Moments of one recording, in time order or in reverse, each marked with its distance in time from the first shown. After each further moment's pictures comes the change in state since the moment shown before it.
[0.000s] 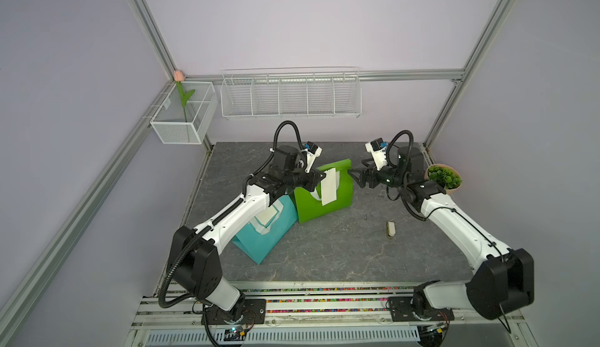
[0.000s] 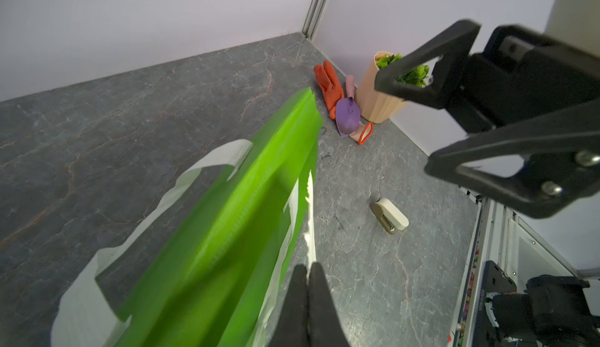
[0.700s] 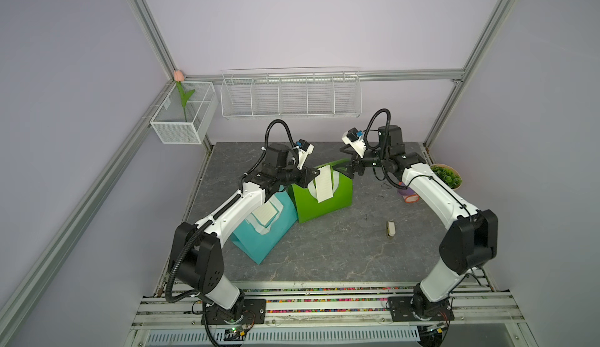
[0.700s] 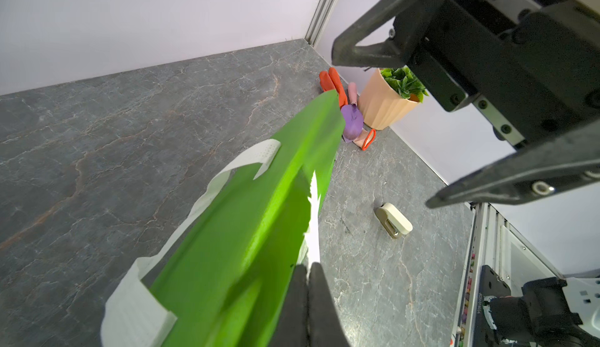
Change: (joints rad) left arm 0.085 0.039 -0.016 0.060 0.102 -0.008; right arm 0.032 0.363 0.436 -0.248 -0.261 -0.390
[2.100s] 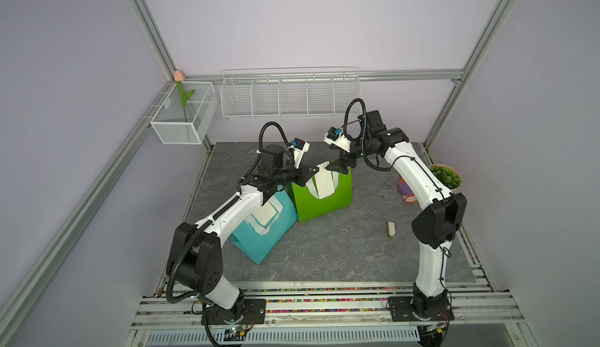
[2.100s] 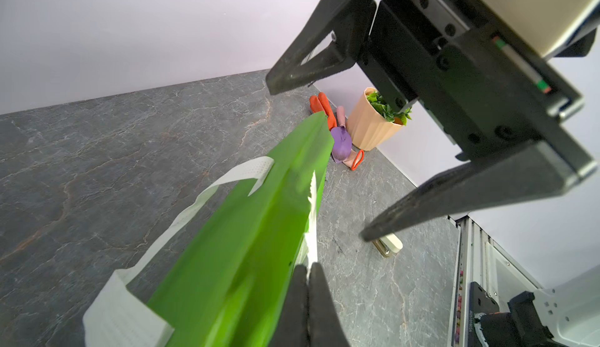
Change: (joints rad) left arm 0.033 -0.014 -0.068 0.160 0.067 -0.060; right arm 0.075 0.298 0.559 -0.560 0.107 -0.374
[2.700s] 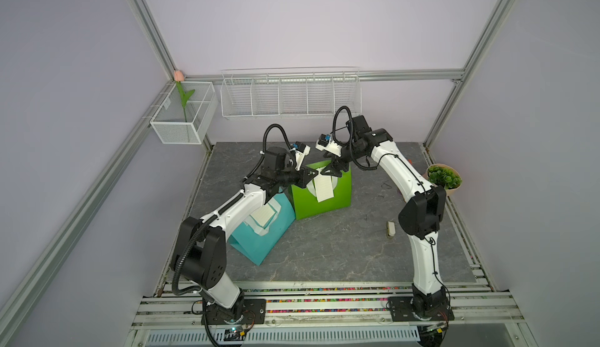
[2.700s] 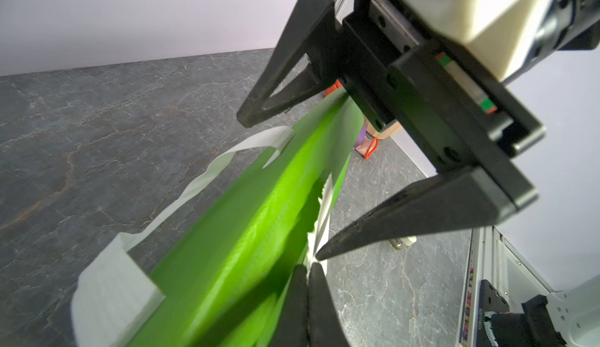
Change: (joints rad) left arm 0.000 0.039 0.000 -0.026 -0.039 0.010; right arm 0.021 0.157 0.129 -0.096 0.031 -0.012
